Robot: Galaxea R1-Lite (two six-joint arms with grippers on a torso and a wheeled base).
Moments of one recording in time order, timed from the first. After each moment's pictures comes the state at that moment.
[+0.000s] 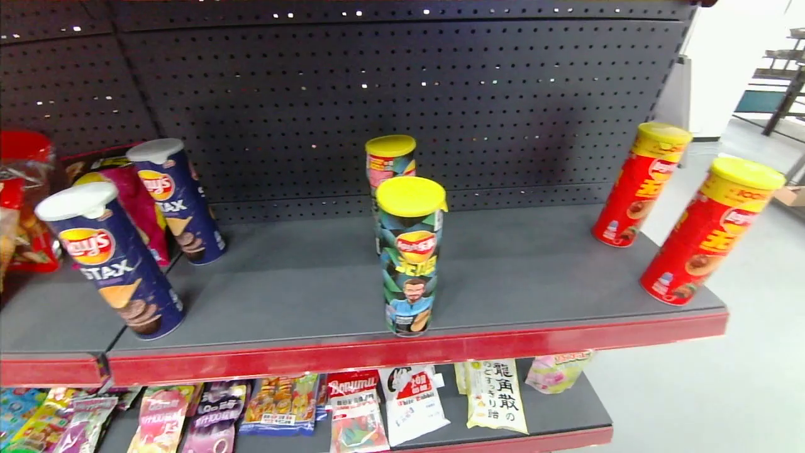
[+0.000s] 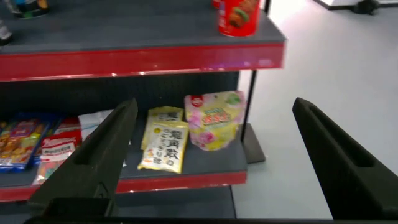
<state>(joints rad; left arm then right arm) -0.03 0.06 -0.20 0.26 0.02 0.24 0.00 0.00 0.00 0.00 0.00 0.00</state>
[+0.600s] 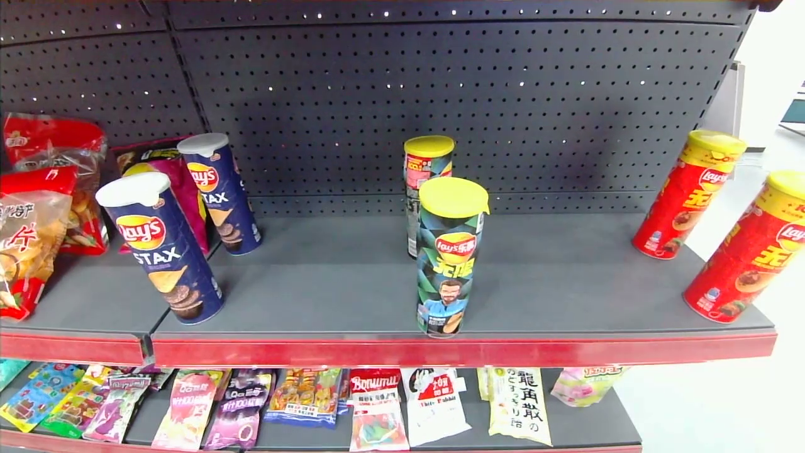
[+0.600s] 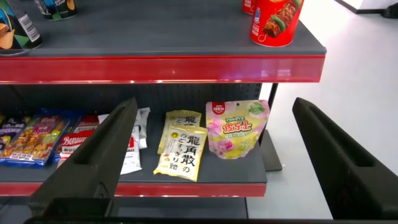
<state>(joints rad) -0.02 0.06 -0.17 0.20 -0.03 0.08 0.01 0.00 0.00 0.00 0.00 0.00</state>
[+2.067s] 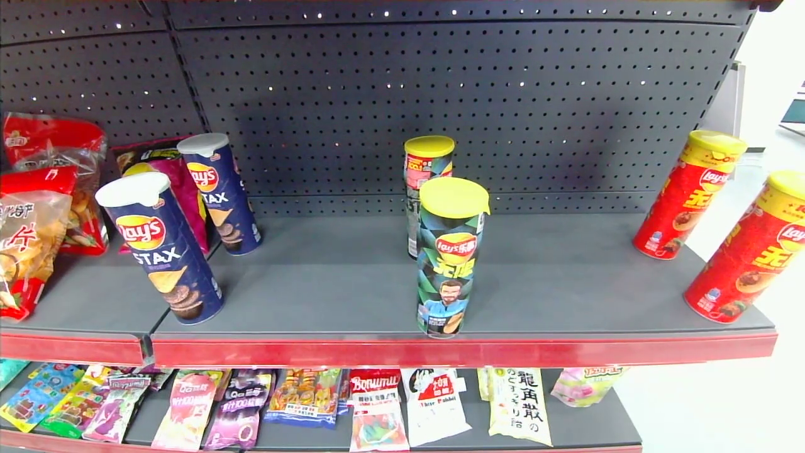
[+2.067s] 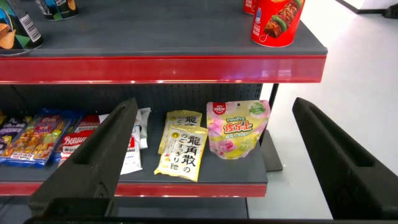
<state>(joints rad) 0.00 0.01 0.00 0.01 -0.04 0.00 0.00 0.00 0.00 0.00 0.00 0.00</state>
